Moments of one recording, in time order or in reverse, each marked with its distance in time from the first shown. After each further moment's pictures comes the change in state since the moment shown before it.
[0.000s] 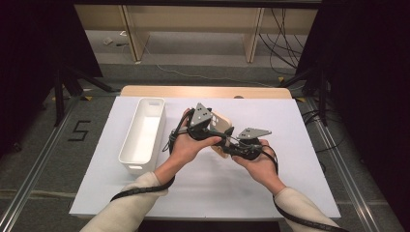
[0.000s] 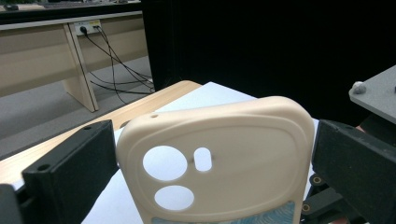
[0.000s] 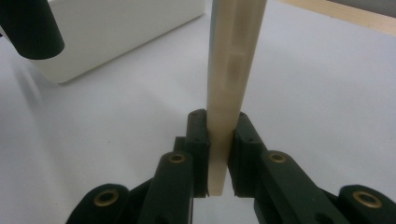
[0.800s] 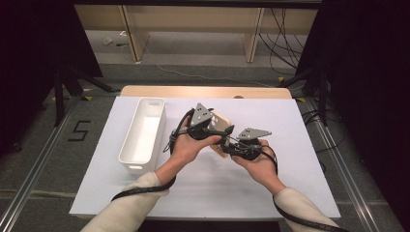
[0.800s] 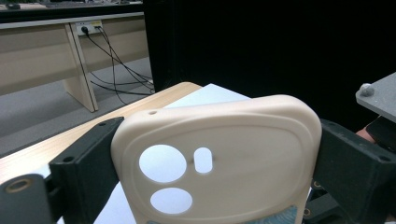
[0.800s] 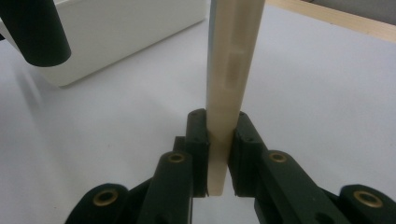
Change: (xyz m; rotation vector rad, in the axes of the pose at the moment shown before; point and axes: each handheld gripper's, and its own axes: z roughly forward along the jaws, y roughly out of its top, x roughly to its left) left arm 0.000 -0.001 0.001 -0.011 0.002 -0.014; right arm 0.001 -0.001 0.001 -0.021 -0.001 -0.006
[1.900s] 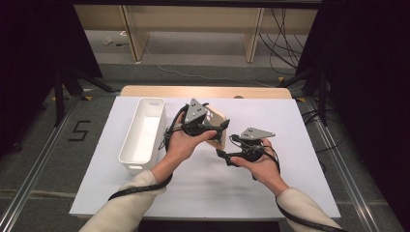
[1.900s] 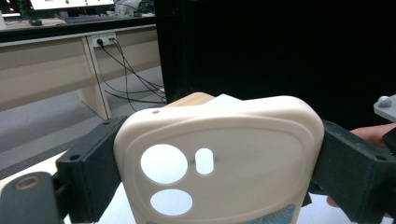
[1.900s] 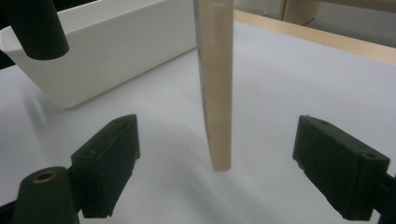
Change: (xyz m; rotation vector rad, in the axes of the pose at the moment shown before) left arm 0.010 0.013 -0.013 -0.036 0.046 0.022; right arm -0.001 -0.001 -0.002 -0.096 0.007 0.016
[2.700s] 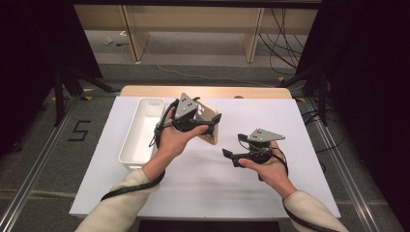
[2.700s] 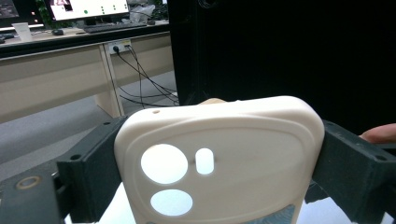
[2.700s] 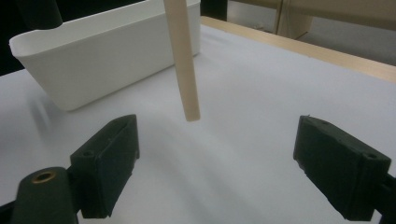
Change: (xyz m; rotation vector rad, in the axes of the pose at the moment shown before) left arm 0.015 0.014 -0.019 -0.011 0.047 0.015; right arm -0.005 -0.004 -0.022 -0.046 -0.012 -0.018
